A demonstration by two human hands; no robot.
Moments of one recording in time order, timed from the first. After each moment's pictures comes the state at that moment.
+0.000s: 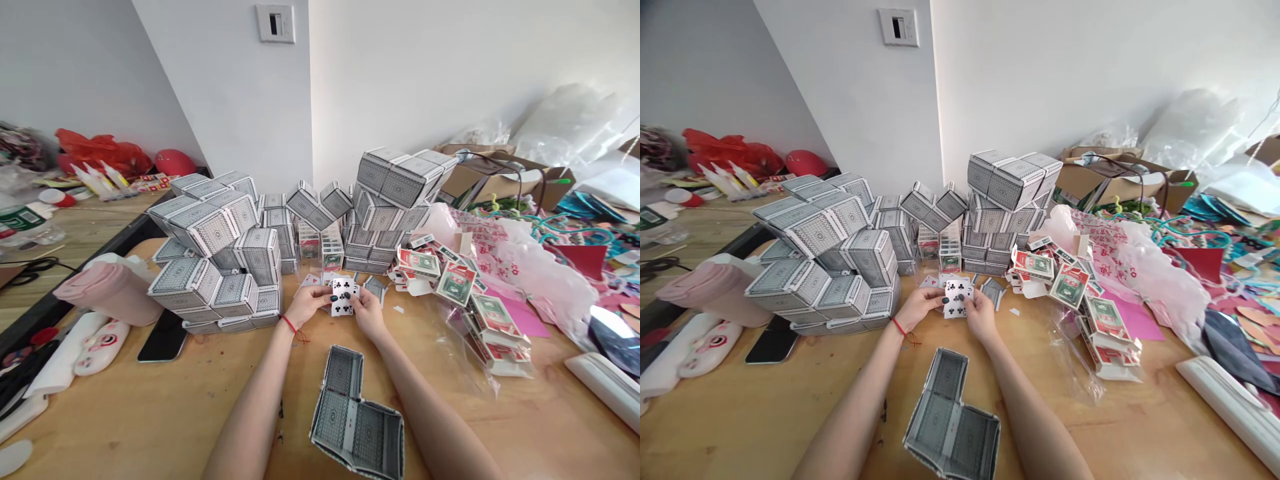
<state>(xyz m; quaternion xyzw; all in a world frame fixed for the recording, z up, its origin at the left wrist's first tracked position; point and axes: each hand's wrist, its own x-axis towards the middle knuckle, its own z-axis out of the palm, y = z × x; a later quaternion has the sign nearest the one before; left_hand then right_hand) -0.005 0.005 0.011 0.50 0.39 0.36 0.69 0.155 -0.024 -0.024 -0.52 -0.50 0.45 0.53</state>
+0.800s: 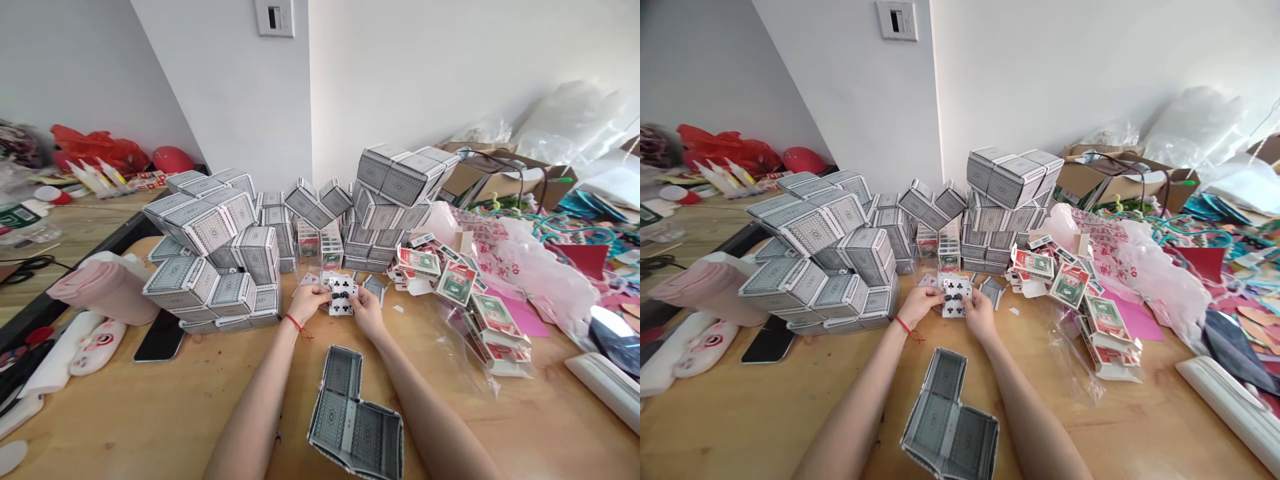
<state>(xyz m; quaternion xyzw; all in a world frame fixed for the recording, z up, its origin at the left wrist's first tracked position) 0.003 0.010 0.001 0.48 0.49 0.36 0.63 0.154 -0.025 -0.019 -0.51 -0.49 0.46 0.54</state>
